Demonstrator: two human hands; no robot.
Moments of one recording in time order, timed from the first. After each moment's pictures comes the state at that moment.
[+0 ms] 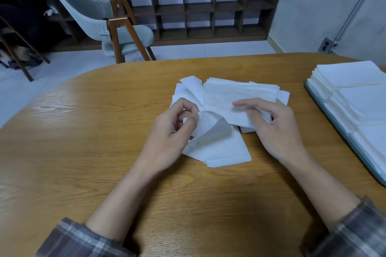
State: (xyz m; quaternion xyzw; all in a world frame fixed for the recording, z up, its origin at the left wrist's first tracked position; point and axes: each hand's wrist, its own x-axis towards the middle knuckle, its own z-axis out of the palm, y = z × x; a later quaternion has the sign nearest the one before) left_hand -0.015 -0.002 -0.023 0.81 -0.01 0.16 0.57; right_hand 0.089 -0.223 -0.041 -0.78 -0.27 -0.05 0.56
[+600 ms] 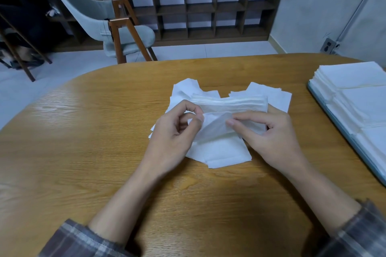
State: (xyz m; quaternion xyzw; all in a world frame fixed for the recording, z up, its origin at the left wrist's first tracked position) left_hand -0.015 -0.010 -0.023 0.79 0.01 0.18 0.58; right_hand 0.068 -0.212 -0.036 -0.76 -0.30 -0.08 0.57
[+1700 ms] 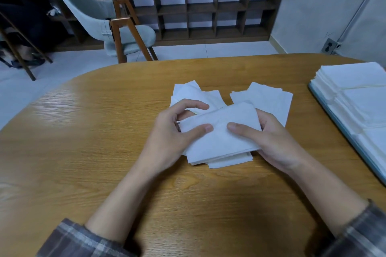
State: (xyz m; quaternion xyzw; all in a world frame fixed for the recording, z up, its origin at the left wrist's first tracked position) left_hand -0.013 -0.001 -0.022 0.77 0.02 0.13 0.62; right_hand 0.073 -0.212 -0.031 -0.67 -0.19 0.24 0.68
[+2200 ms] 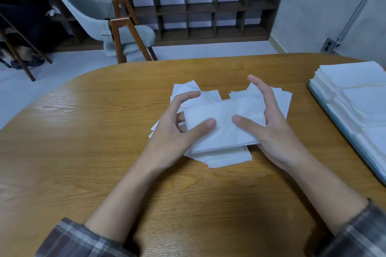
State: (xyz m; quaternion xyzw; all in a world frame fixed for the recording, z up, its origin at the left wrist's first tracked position) left_hand -0.019 -0.010 -0.014 0.73 0.06 0.08 0.68; right_hand 0.073 -0.214 -0.026 -0.66 -0.24 0.14 0.70
